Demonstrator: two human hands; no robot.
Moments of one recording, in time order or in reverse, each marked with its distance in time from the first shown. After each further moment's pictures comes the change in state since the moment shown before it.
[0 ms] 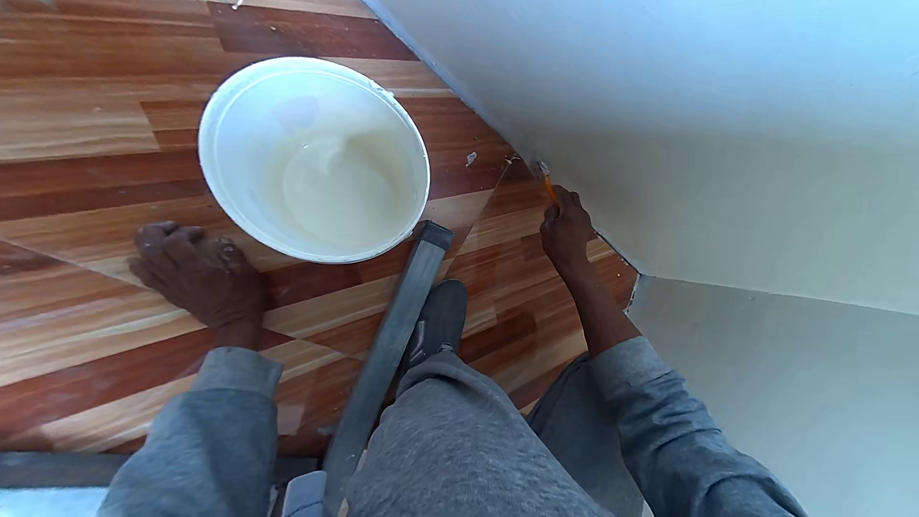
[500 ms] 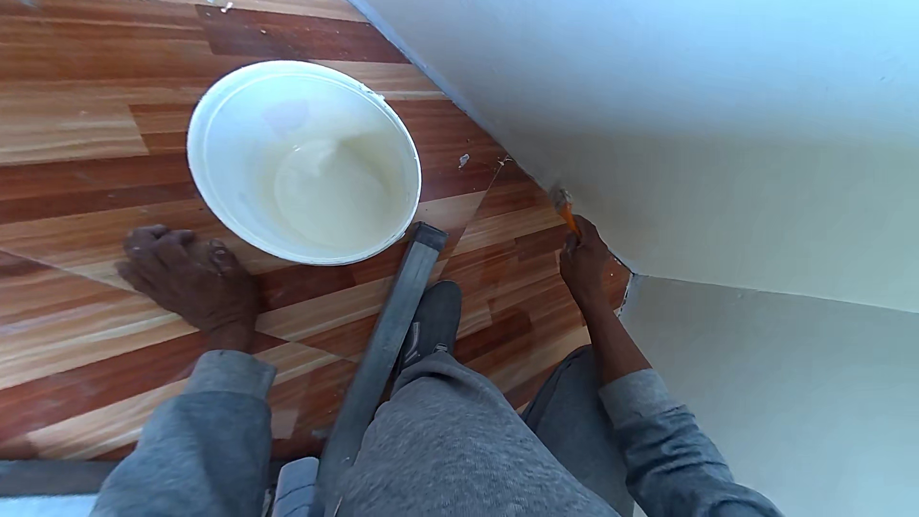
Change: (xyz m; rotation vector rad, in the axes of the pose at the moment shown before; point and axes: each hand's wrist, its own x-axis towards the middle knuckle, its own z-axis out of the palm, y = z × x) left_hand 0.001 0.000 0.003 -0.005 0.014 -0.006; right_hand -0.041 0.051 -0.021 0.021 0.024 0.091
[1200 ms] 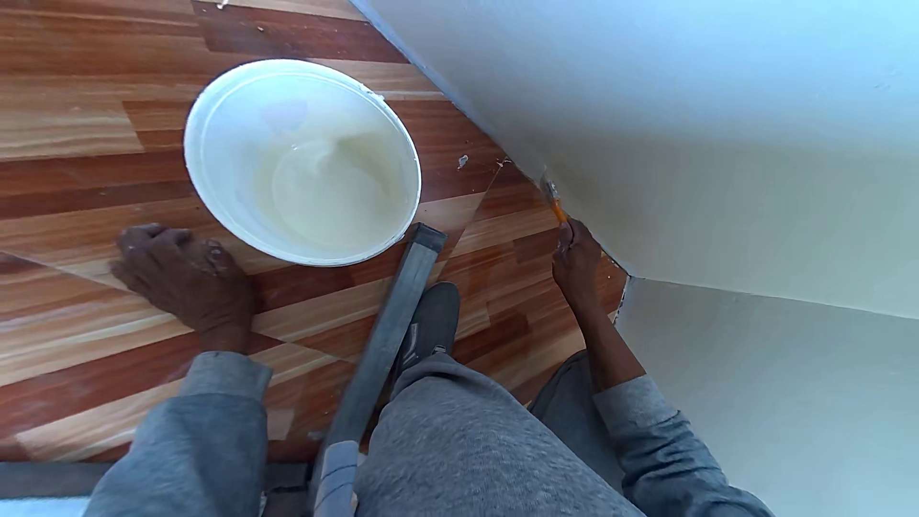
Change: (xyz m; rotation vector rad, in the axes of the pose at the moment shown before) left_hand 0.000 0.007 -0.005 -0.008 -0.012 0.009; right_hand 0.000 -0.034 -0.011 0.022 -0.043 0.083
